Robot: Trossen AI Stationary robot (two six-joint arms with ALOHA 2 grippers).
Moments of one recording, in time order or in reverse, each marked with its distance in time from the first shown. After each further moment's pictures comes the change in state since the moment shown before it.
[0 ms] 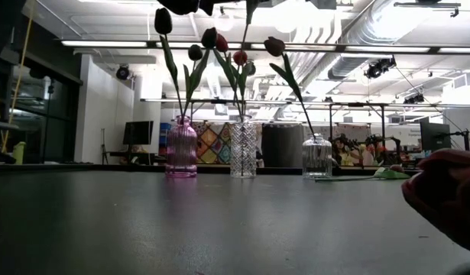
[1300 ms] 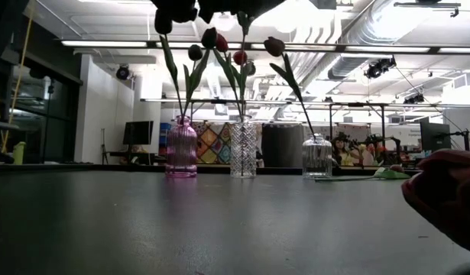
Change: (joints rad) left arm 0.076 0.000 0.000 0.036 -0.078 -0.427; right arm 0.159 -0.228 0.000 0.009 0.205 -0.255
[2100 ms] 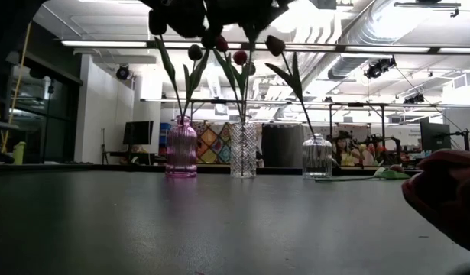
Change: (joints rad) left arm 0.003 0.095 0.000 0.157 -0.010 -0.123; right arm 0.001 0.000 0.000 -0.001 0.000 0.019
